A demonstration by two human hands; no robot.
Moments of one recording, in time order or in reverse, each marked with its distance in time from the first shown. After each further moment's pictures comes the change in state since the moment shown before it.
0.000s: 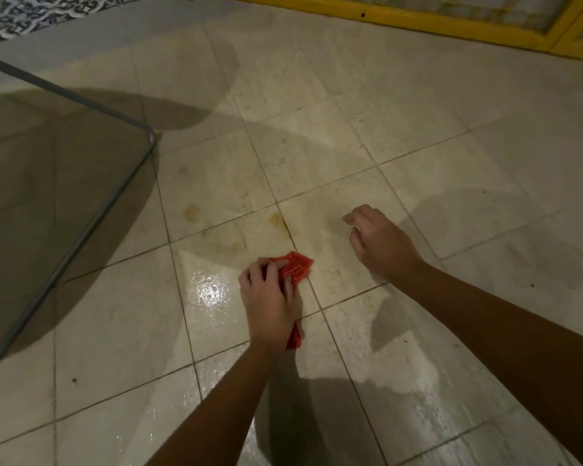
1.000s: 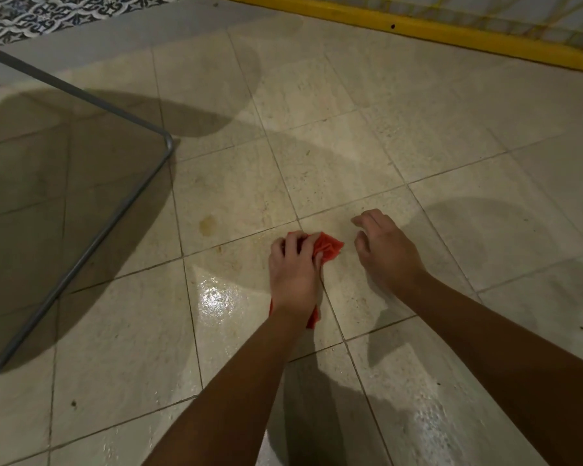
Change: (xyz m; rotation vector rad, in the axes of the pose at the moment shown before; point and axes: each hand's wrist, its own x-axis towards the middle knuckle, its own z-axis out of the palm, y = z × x) left_hand 0.075 0.013 0.010 0.125 0.013 0.182; right_hand 0.039 -0.015 0.022 0.053 -0.013 0.119
